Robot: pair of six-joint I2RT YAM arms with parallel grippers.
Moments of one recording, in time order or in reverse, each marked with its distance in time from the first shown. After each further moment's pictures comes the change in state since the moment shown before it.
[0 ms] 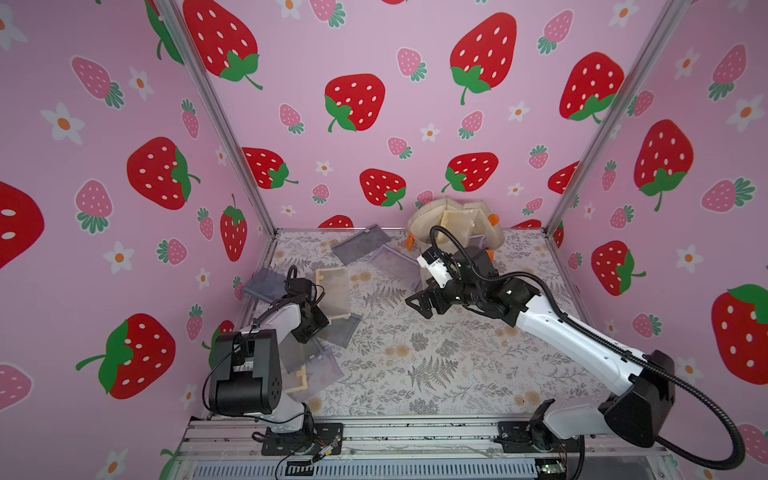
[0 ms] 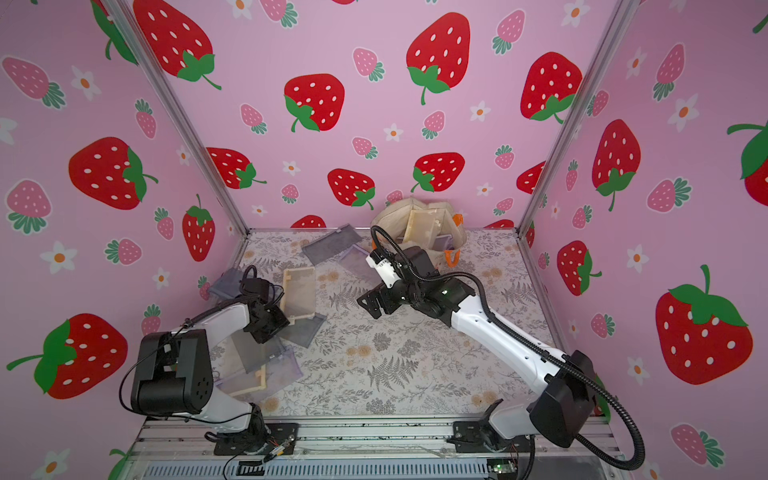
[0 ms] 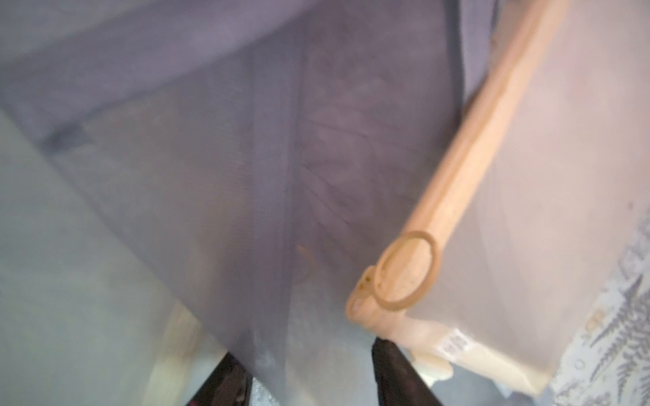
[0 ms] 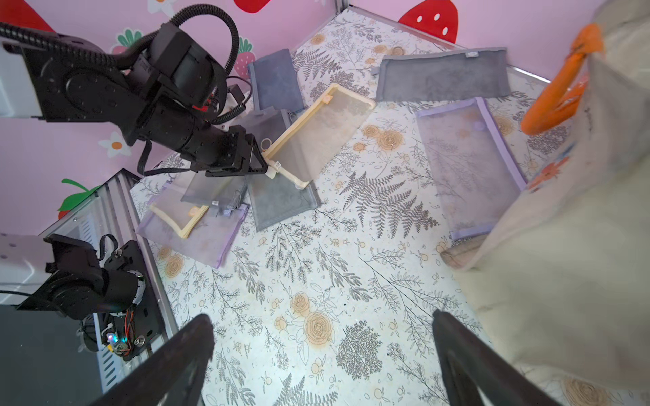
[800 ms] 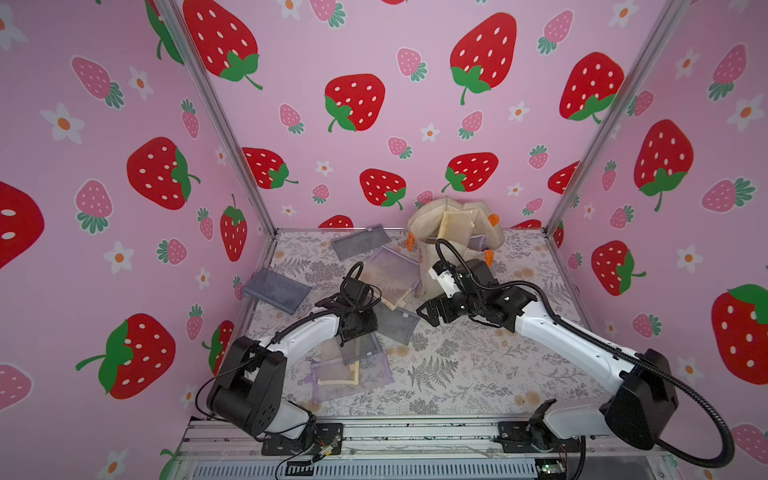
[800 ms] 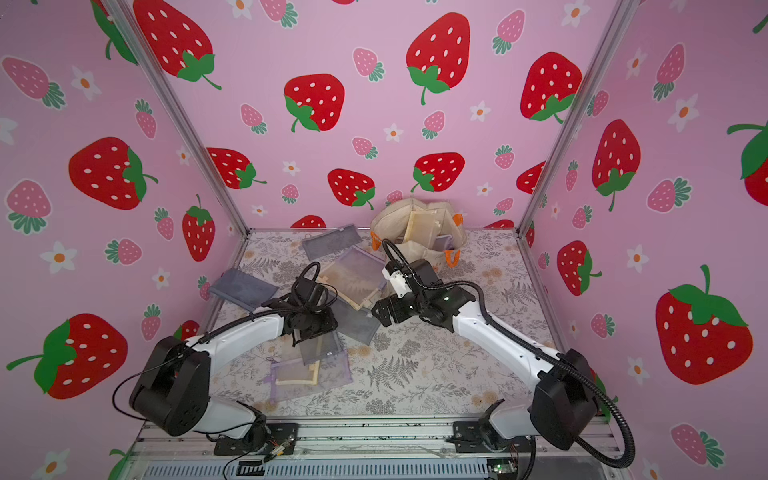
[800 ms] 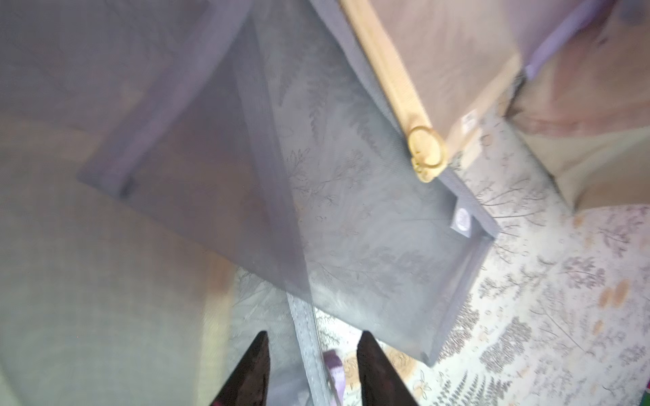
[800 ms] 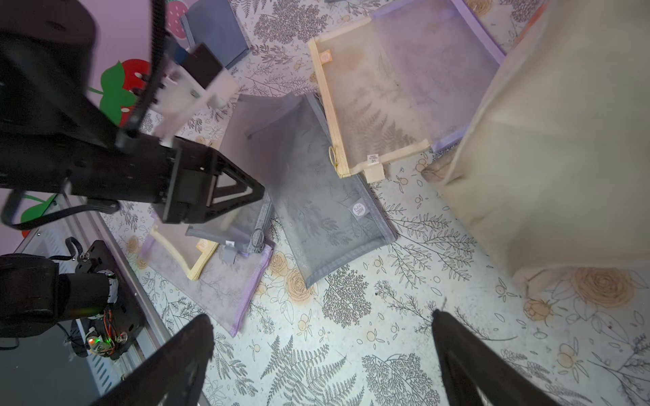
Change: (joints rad) left arm -0.435 -0.129 0.058 -0.014 0.098 -0.044; right arm -0.034 0.002 -0.144 -0.009 0.027 0.117
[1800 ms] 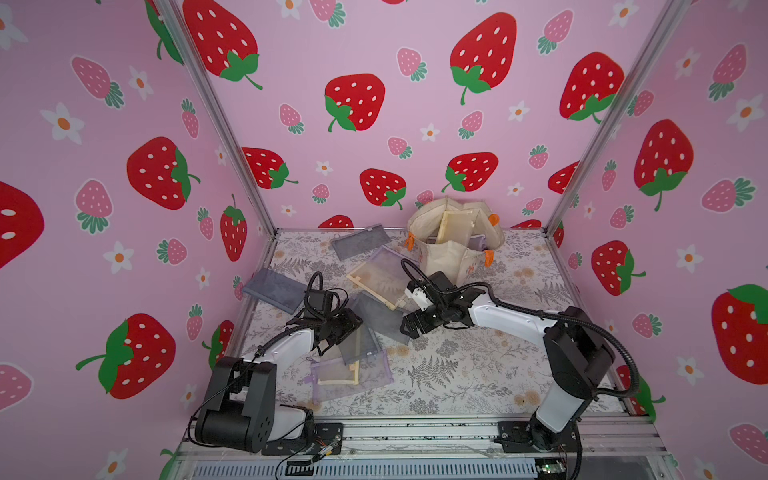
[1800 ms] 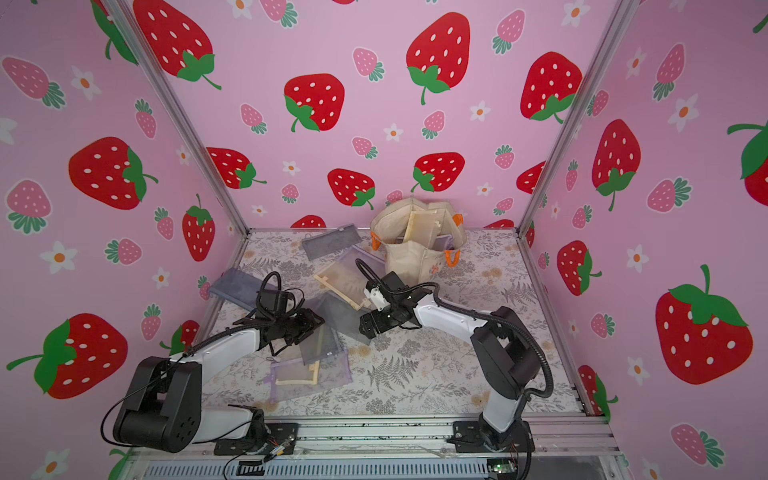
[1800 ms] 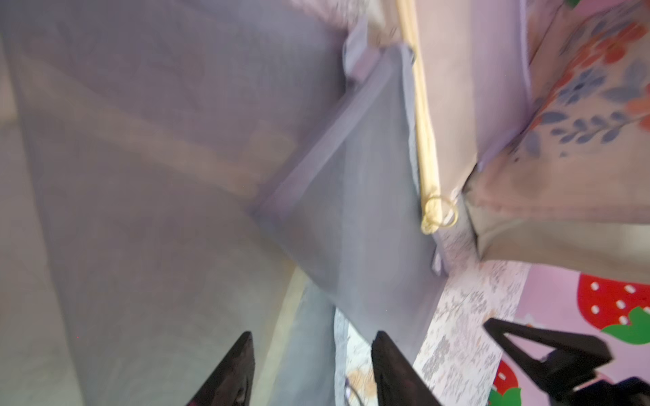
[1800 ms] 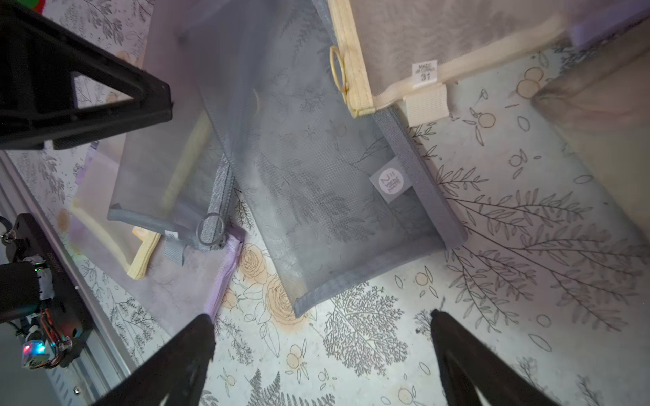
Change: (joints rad) left arm 0.276 -0.051 -0.269 0.377 0.269 -0.093; right arm 0.077 0.372 0.055 0.078 -0.028 0.027
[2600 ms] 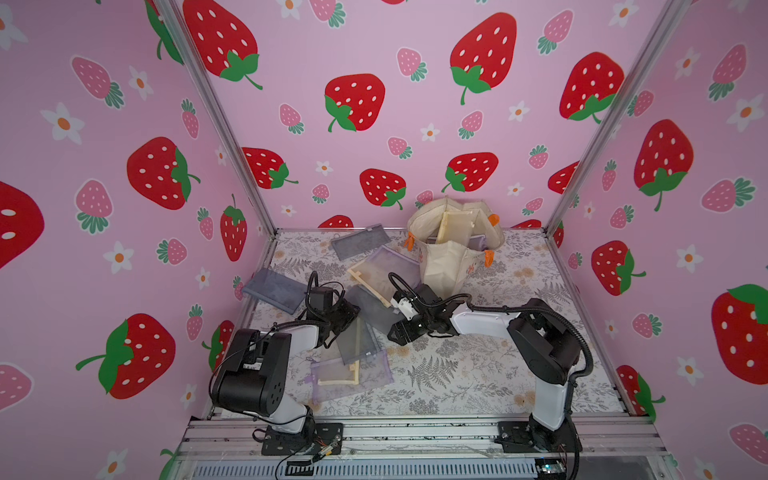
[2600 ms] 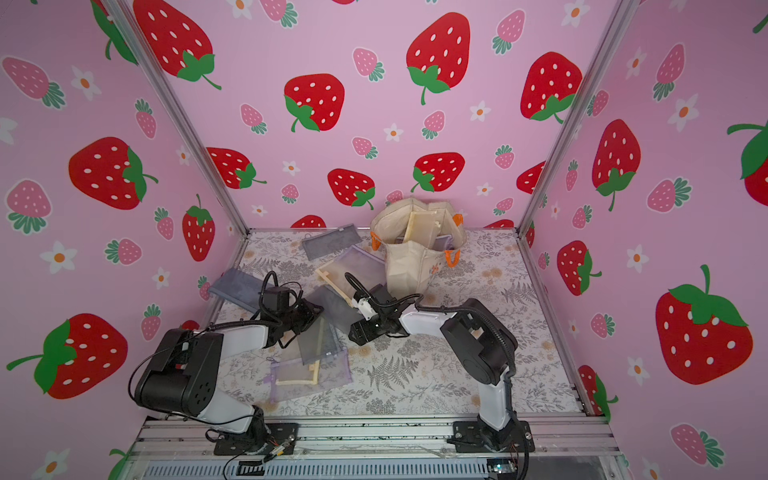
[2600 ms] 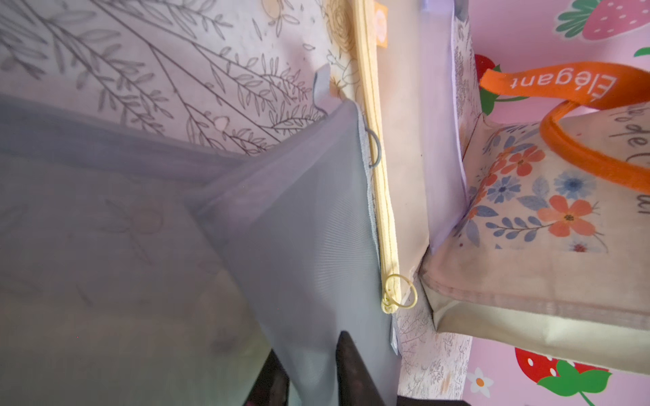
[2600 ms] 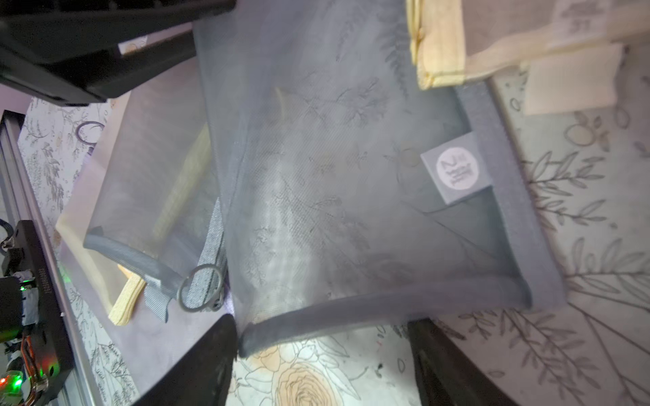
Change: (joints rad) left arm 0.019 0.193 -0.026 0.396 -0.015 -0.129; right arm 0.066 0.153 -0.052 0.281 -0.065 0.049
